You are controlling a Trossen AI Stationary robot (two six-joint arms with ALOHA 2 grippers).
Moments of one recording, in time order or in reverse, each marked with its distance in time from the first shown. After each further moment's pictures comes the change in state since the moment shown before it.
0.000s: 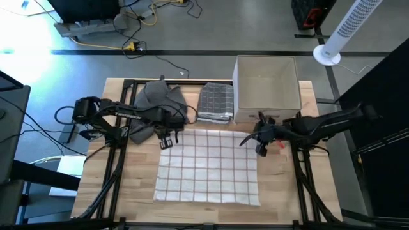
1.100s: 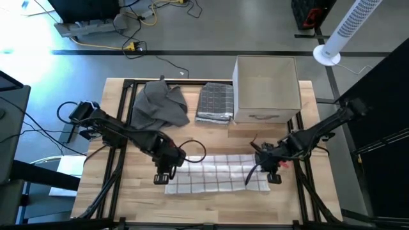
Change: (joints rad) left arm -0.461 0.005 0.210 0.072 0.371 -0.177; right arm 0.340 0.227 0.062 -0.008 -0.418 0.131
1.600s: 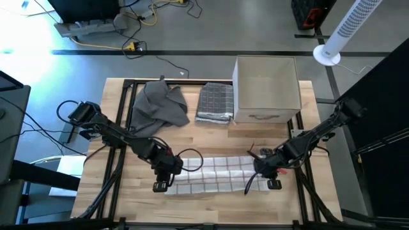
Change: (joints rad) left arm -0.083 -0.001 -0.137 0.252 0.055 -0.081; right arm 0.068 0.100 0.000 0.026 -0.001 -0.008
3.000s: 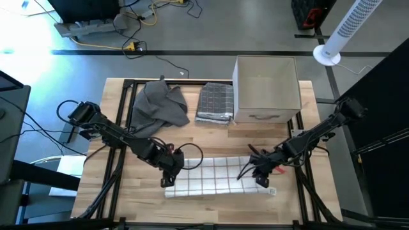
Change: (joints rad) left arm -0.003 -0.005 -0.032 0.038 -0.316 -0.063; right arm -0.040 -0.029 -0.170 0.413 0.078 0.429
